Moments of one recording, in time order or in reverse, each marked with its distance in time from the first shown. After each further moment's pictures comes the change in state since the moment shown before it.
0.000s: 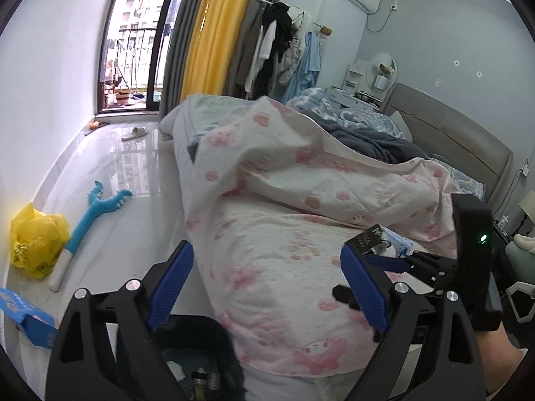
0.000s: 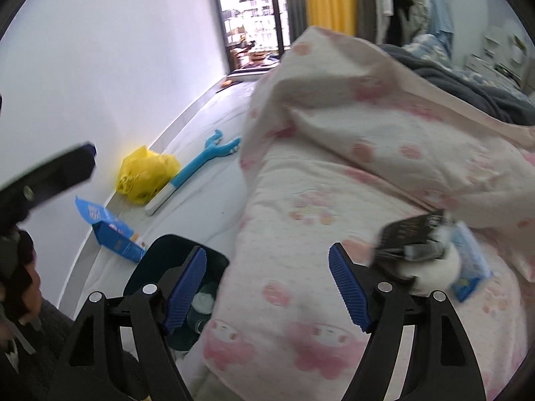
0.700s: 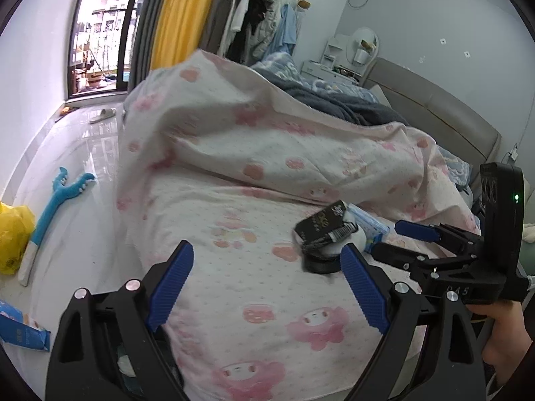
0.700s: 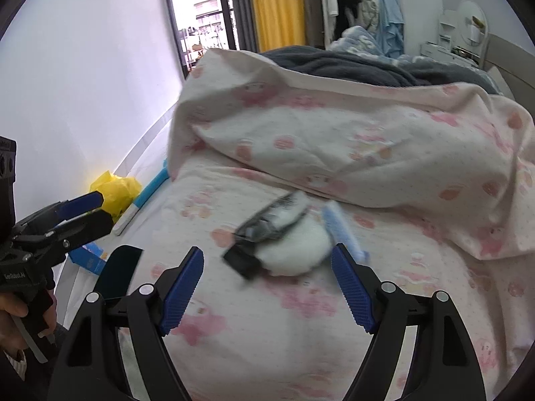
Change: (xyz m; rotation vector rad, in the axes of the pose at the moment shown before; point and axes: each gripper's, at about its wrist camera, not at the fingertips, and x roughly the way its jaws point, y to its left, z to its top) left arm 0.078 -0.077 -0.019 0.026 0.111 -0.087; right arm -0.047 -0.111 -0.027 0.101 -0.050 -0.117
